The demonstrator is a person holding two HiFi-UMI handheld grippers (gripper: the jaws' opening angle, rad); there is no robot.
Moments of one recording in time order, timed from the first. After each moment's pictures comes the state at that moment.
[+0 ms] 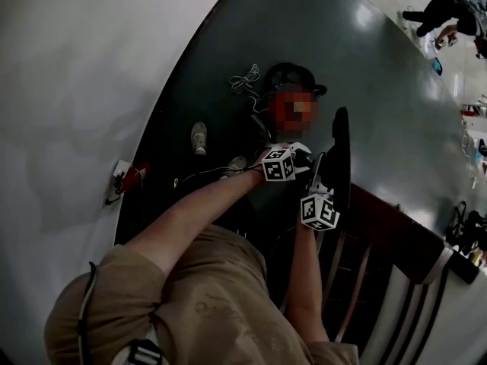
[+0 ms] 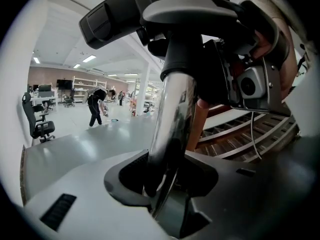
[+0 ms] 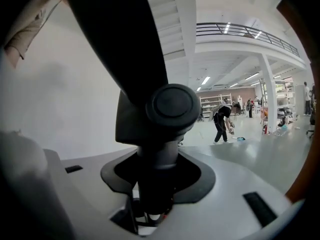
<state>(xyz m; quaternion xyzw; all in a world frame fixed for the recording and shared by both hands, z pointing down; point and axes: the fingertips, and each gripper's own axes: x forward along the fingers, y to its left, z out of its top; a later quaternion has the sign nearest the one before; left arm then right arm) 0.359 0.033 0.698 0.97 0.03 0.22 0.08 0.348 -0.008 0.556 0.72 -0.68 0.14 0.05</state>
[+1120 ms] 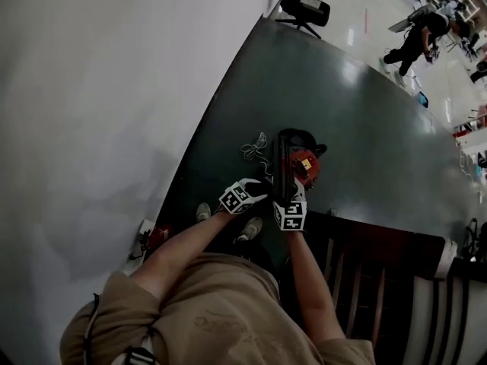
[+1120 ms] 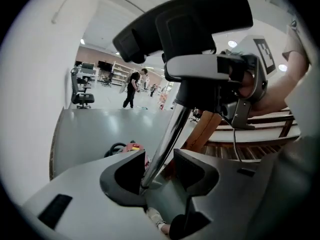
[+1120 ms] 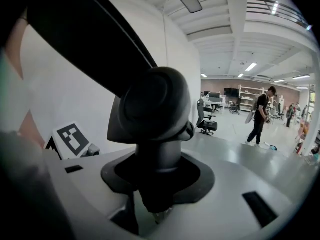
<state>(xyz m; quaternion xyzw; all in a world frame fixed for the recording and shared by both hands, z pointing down) 0.116 -0.028 0.713 0.93 -0.13 0.26 0.23 0.151 -0.074 0.607 0.56 -0.79 0.16 0.20</state>
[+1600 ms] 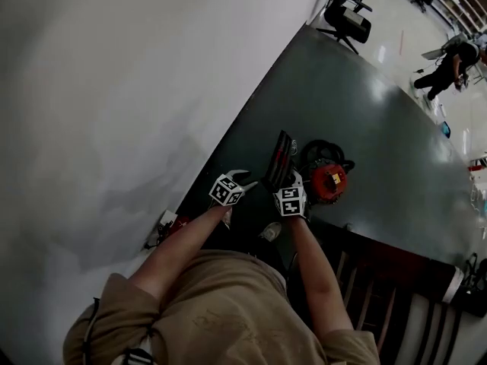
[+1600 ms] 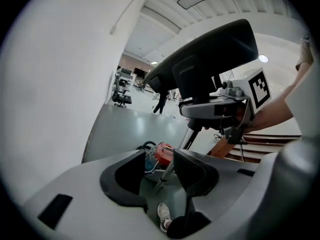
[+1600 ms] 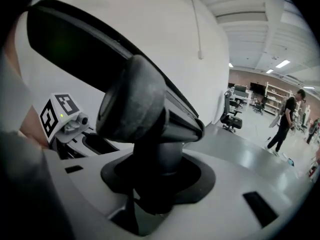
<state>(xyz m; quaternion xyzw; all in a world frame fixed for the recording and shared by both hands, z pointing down) -0.116 -0.085 0.711 0.88 -0.29 0.21 0.30 -0.036 -0.127 0.673 0.45 -0.83 0.16 0.29</state>
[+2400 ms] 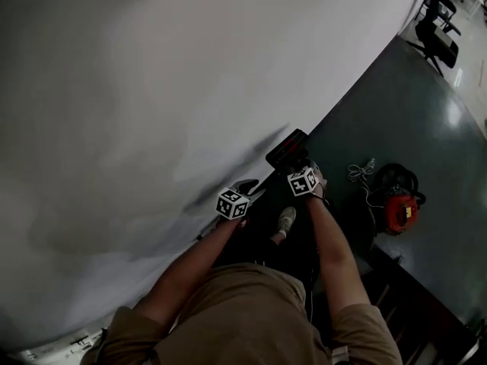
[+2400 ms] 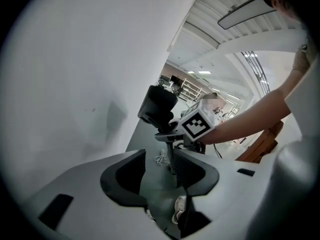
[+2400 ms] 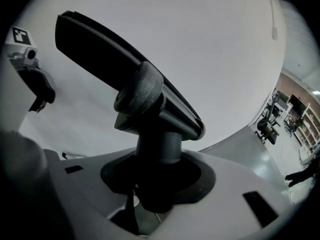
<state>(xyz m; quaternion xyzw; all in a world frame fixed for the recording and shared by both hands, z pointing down) -0.412 -0.032 0.735 0.79 -0.47 0.18 0.36 -0.334 -0.166 0.847 0.28 -0.85 0.13 0.43</state>
